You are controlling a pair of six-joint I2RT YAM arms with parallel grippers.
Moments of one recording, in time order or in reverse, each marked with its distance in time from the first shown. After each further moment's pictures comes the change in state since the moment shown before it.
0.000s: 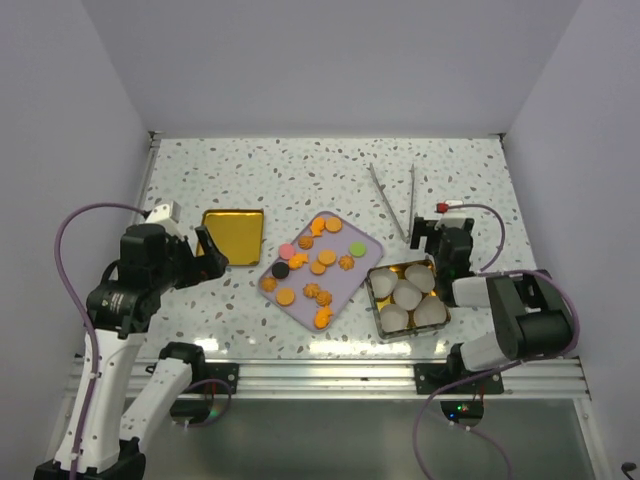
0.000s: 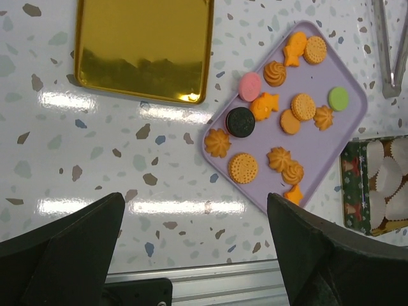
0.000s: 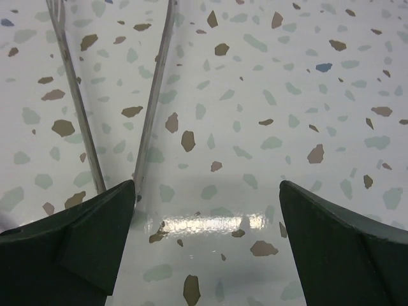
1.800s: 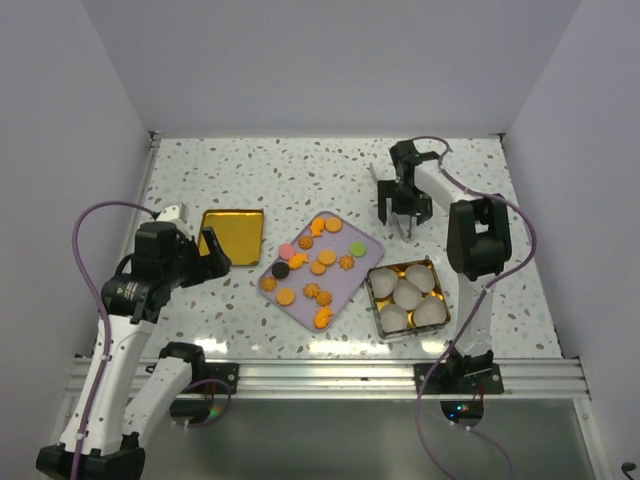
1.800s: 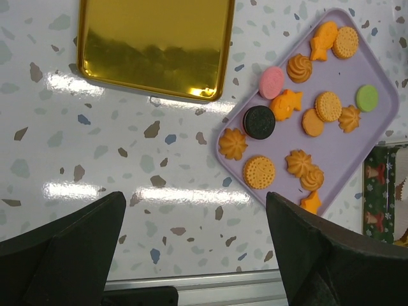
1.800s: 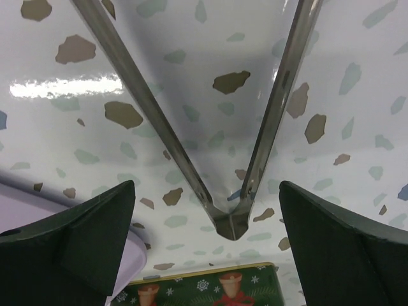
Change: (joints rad) left arm 0.000 0.040 -0.098 0.078 -0.019 -0.003; right arm 0.100 0.613 1.359 -1.790 -0.098 0.245
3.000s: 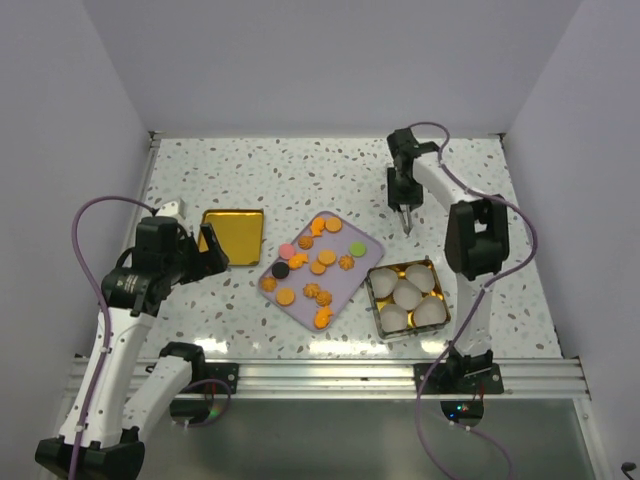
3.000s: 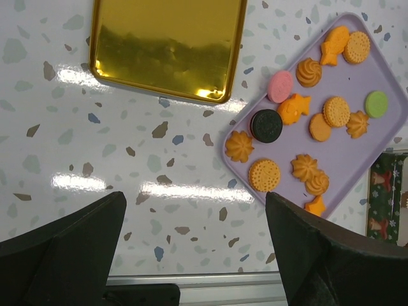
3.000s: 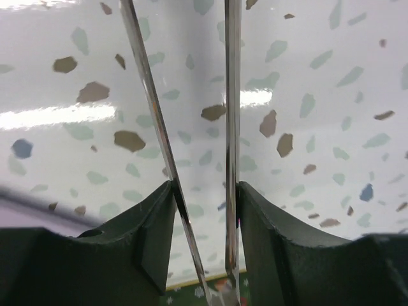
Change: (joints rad) left arm 0.000 0.041 0.038 -0.023 -0.037 -0.007; right arm 0.013 0.060 0.114 -0.006 0.098 0.002
